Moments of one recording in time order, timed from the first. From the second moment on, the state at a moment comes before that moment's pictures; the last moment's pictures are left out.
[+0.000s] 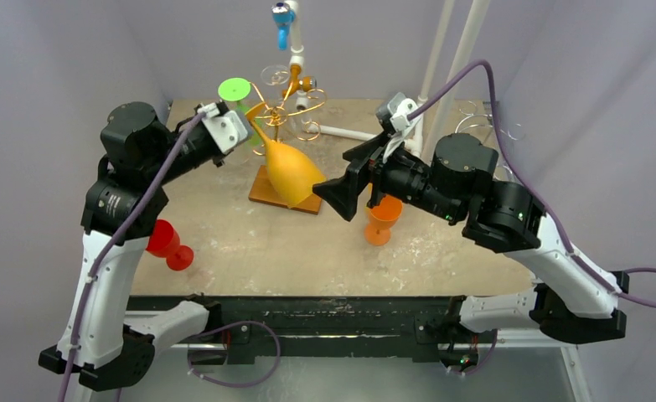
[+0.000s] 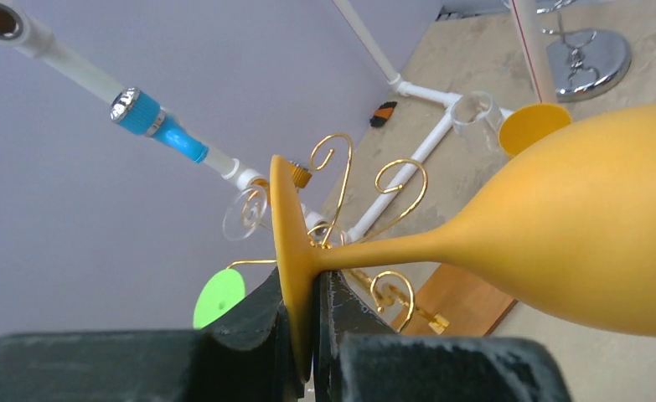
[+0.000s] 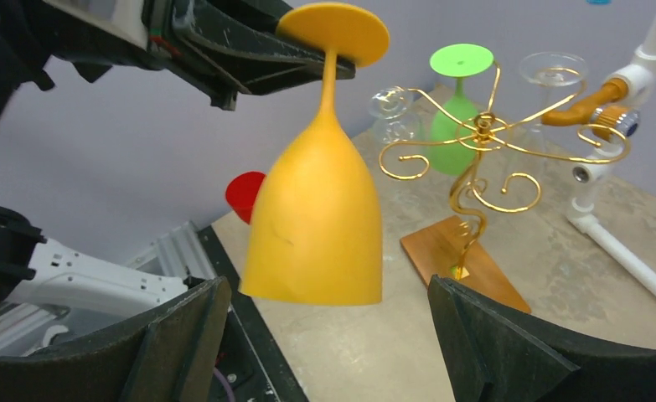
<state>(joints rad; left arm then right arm) -0.33 1.10 1.70 -0.70 0.48 0.60 1.13 1.19 1.74 -0.63 0.18 0.21</state>
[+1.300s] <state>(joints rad) -0.32 0.96 1.51 -0.53 0.64 0.96 1.08 1.33 1.45 -0.24 -0.08 0.29</state>
